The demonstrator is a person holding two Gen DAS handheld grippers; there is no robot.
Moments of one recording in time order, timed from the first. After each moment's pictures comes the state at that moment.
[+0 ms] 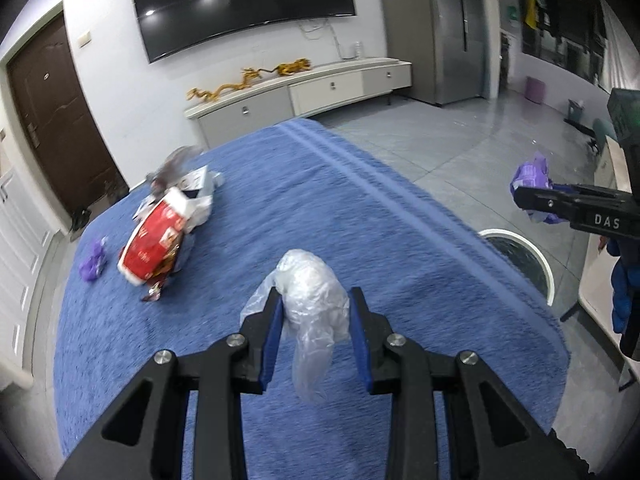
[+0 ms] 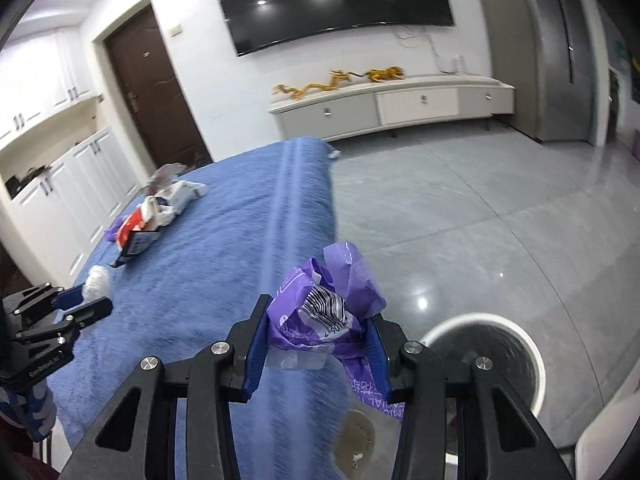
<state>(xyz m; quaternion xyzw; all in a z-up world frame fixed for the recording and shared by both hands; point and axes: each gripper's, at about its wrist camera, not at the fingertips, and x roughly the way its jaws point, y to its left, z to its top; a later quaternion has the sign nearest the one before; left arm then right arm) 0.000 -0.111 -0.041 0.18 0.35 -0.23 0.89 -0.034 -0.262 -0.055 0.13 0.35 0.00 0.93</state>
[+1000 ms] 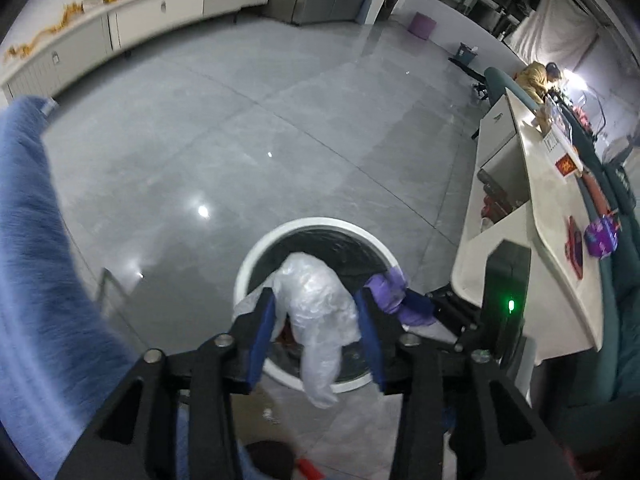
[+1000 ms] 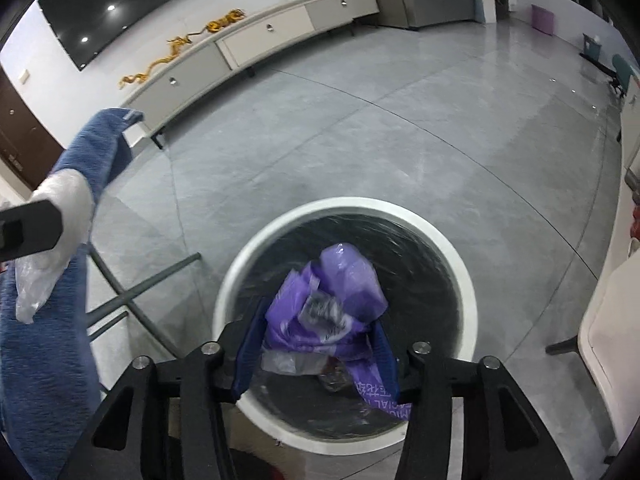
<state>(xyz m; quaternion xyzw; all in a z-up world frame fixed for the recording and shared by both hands) 0.048 -0.413 -0.127 0.14 0.53 -0.45 0.71 -0.072 -0.435 -0.216 0.26 0.44 -0.18 0.84</state>
